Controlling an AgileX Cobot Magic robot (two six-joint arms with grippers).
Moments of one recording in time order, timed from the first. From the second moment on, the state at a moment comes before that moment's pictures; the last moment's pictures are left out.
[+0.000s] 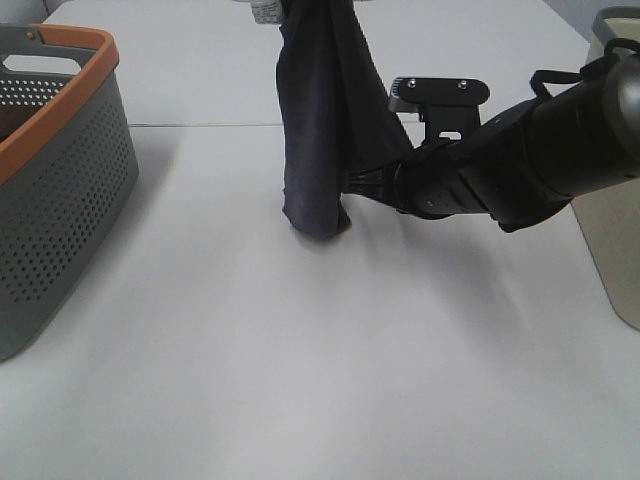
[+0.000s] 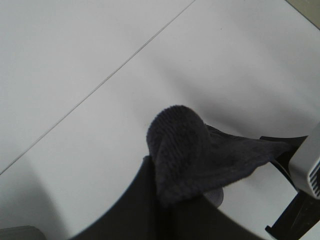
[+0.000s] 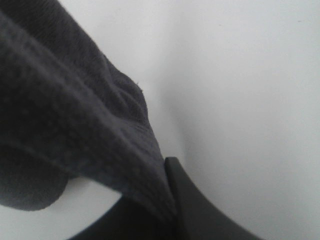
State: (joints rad) left arm -0.66 2.15 -2.35 0.14 1.13 0.09; right arm 0.57 1.90 -0.92 1.32 -0.40 -0.92
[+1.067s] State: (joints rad) left arm -0.66 2.15 -2.35 0.14 1.22 0.09; right arm 0.57 1.77 -0.92 0.70 0.37 -0.67
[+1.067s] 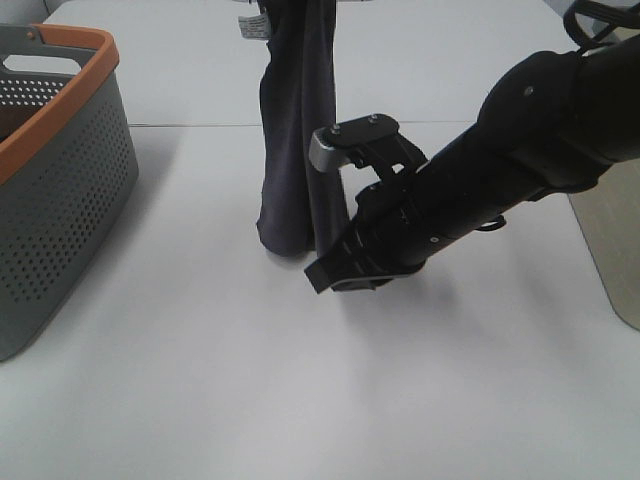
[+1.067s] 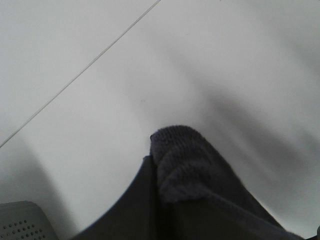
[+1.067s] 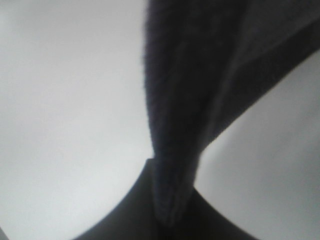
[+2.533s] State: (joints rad) left arm -0.53 2.19 -2.35 0.23 0.88 -0.06; right arm 0.50 1.65 -1.34 -1.09 0.49 0.63
